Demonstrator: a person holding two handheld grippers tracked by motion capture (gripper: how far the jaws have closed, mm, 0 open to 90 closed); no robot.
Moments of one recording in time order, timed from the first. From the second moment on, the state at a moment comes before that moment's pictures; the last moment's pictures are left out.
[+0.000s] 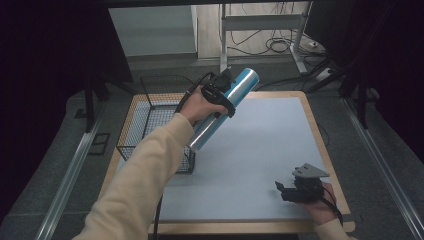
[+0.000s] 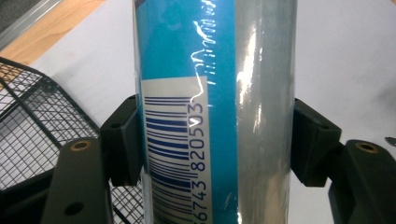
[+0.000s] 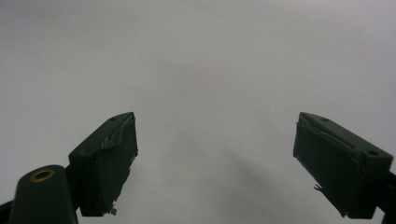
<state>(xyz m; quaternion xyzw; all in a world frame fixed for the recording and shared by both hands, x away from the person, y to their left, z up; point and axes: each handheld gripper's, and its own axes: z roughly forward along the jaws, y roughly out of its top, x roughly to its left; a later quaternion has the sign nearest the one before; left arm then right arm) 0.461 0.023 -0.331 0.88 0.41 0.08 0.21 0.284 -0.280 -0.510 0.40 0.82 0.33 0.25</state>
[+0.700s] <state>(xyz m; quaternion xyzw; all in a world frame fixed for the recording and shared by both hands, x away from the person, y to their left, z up) 0.480 0.065 -0.332 0.86 0.45 0.10 0.21 0.285 -0.281 -0.510 0.40 0.82 0.34 0.25</state>
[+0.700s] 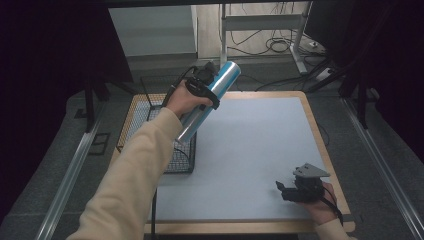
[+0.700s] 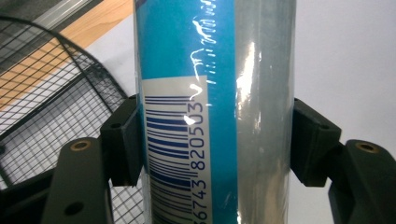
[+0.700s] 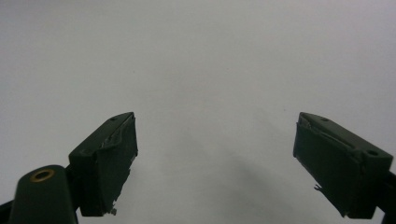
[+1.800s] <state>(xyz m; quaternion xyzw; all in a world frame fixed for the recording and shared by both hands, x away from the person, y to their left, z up) 0.495 0.120 -0.358 0.84 0.50 0.11 0.18 0.284 -0.281 -0.510 0.40 0.82 0.33 0.25</state>
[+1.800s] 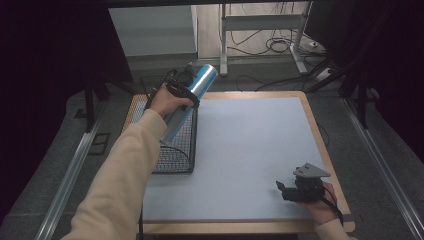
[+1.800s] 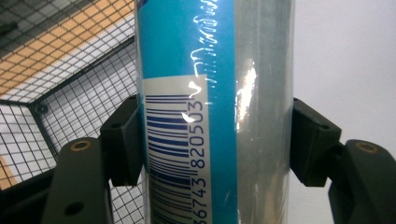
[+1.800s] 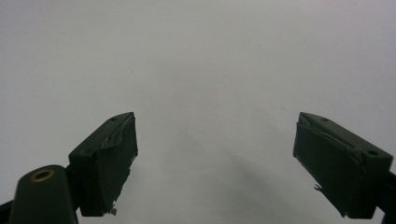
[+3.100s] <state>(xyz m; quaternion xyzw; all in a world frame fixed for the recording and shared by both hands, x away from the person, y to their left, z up) 0.523 0.141 -0.416 0.83 0.53 0.11 0.12 0.285 -0.282 -0.511 0.40 0.82 0.33 0.25</state>
